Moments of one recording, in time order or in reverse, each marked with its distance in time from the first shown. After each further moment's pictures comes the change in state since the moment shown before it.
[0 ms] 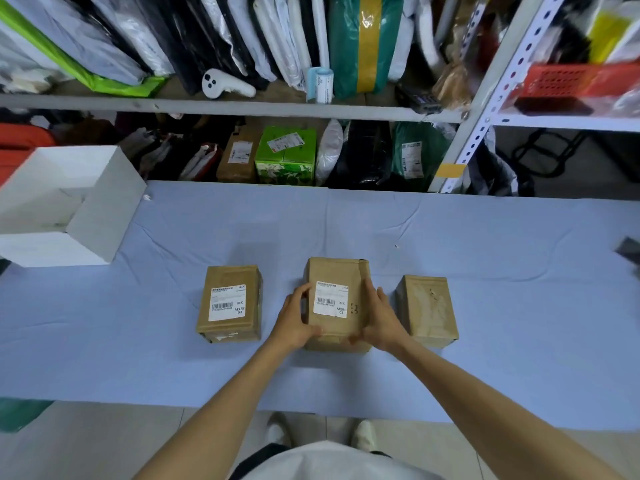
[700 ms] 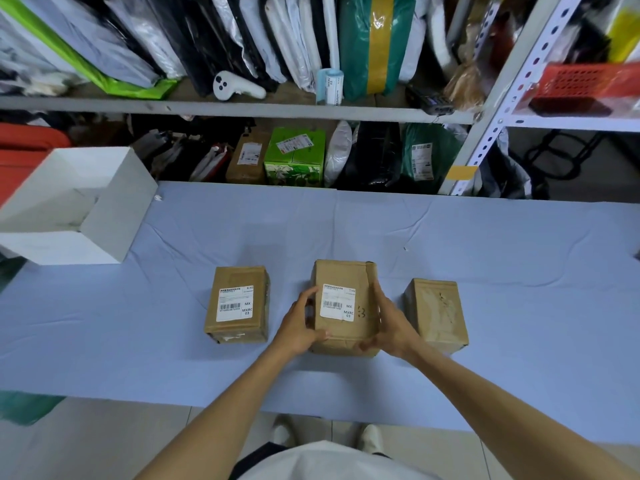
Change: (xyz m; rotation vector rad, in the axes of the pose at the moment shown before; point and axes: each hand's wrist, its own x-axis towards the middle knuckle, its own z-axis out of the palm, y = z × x) left_hand -0.002 -0.015 -0.001 -0.101 -0.036 0.013; right_hand 0.002 0.009 -0.005 0.054 -0.106 -0.045
